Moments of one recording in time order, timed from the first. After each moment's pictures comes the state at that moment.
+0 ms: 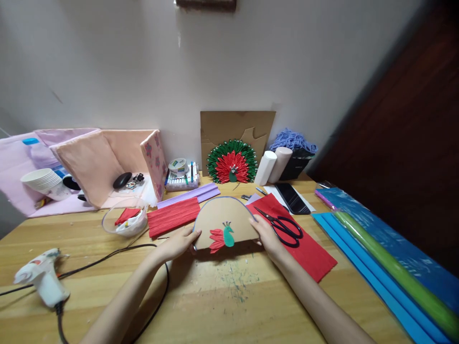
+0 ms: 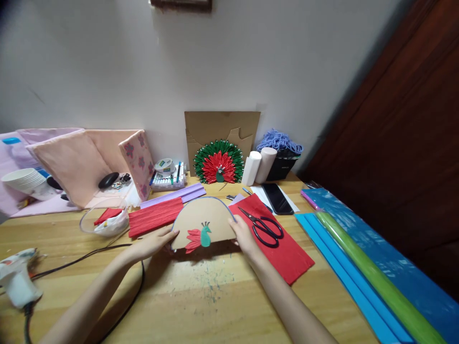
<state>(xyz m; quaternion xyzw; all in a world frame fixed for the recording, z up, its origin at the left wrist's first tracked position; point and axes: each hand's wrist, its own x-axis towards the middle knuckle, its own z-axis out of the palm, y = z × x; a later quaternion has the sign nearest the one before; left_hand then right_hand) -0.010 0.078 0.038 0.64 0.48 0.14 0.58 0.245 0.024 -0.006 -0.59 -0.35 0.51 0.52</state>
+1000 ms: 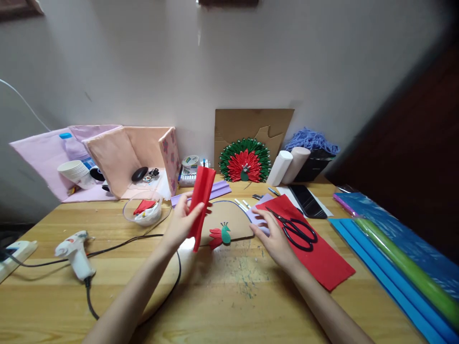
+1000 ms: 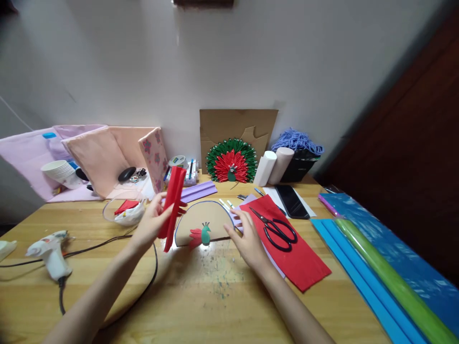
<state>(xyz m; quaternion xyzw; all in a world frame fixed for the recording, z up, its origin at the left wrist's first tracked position) -0.006 0.066 0.080 0.57 0.41 0.46 0.54 0.224 0.009 0.016 -0.58 -0.56 0.32 0.50</state>
